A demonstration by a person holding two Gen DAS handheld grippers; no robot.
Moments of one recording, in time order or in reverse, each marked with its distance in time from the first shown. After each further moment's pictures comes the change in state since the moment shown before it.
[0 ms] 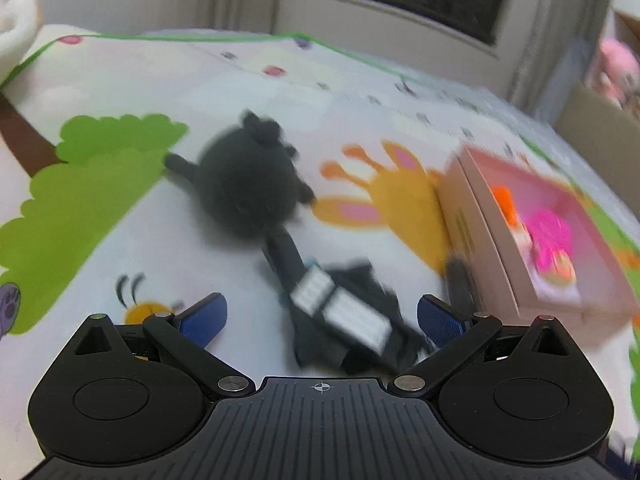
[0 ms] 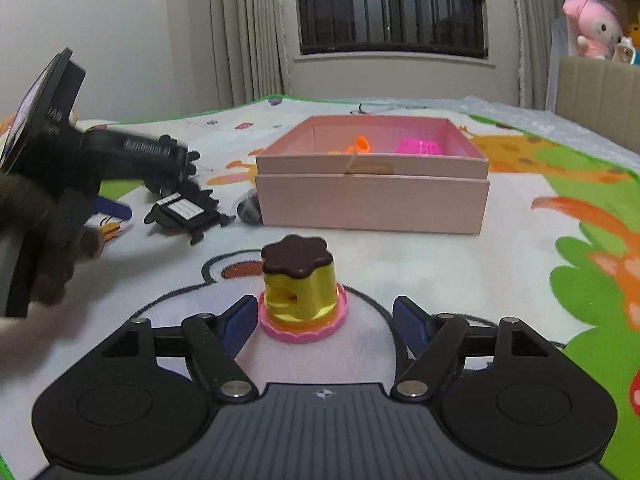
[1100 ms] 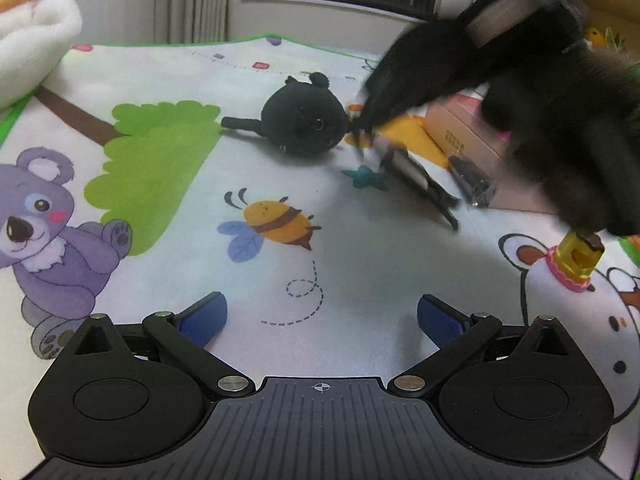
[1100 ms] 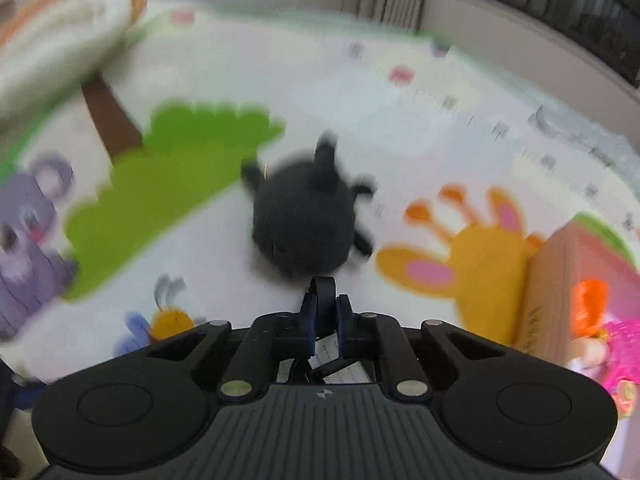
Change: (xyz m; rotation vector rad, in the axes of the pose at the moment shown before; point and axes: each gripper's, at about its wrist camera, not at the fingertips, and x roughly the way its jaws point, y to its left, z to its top) left arm -0.076 0.079 -0.070 0.228 0.026 -0.092; right arm 0.154 0.181 0.170 -0.328 0.259 0.193
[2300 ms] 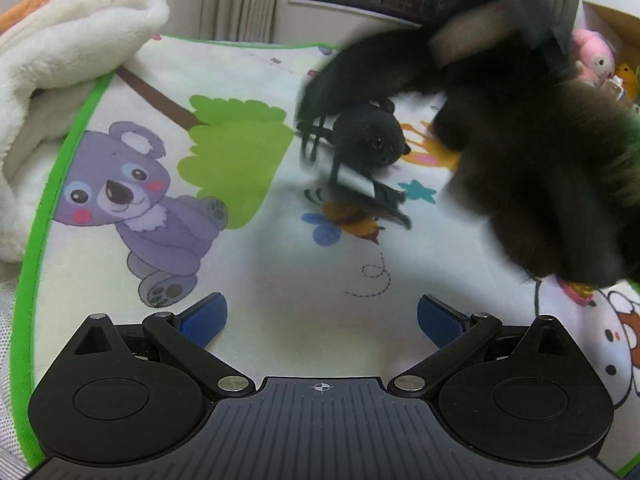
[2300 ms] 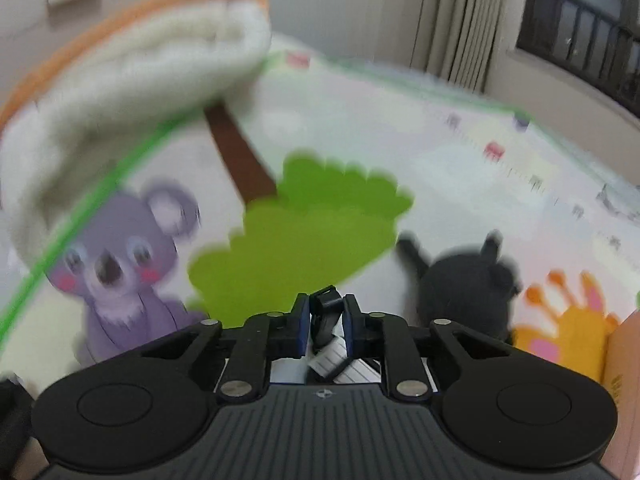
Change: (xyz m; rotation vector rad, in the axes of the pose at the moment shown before) left arm -0.048 0.037 -0.009 -0.105 -0.023 0.056; right arm -0.019 0.097 0.014 -0.144 -0.155 0.125
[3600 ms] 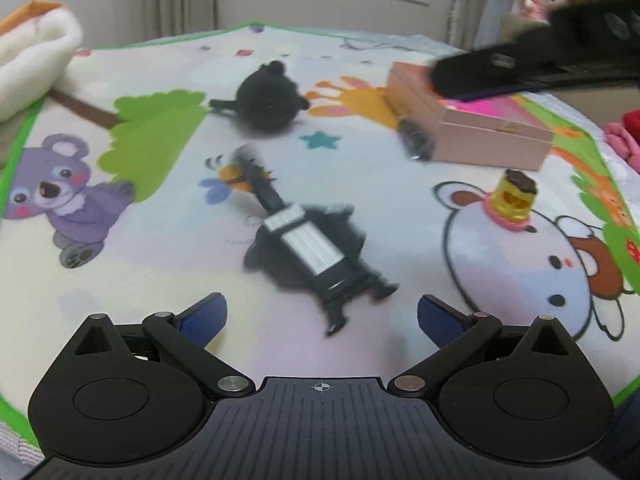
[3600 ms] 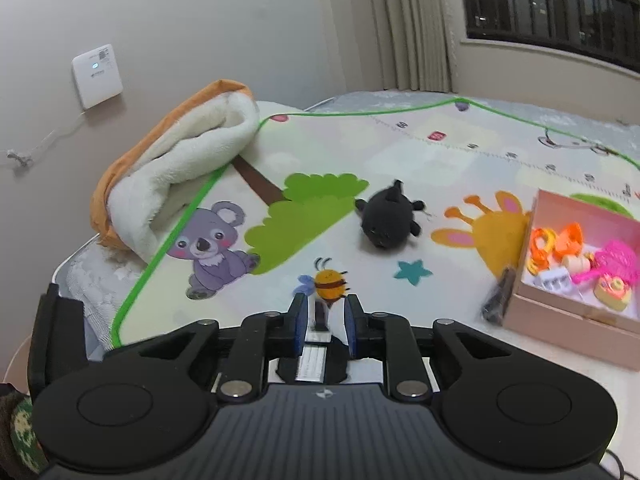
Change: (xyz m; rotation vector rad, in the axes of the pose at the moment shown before) left arm -0.015 -0.075 -0.027 0.151 0.100 -0.033; right arm -0.184 -0.056 -0.105 0.261 -0.041 0.080
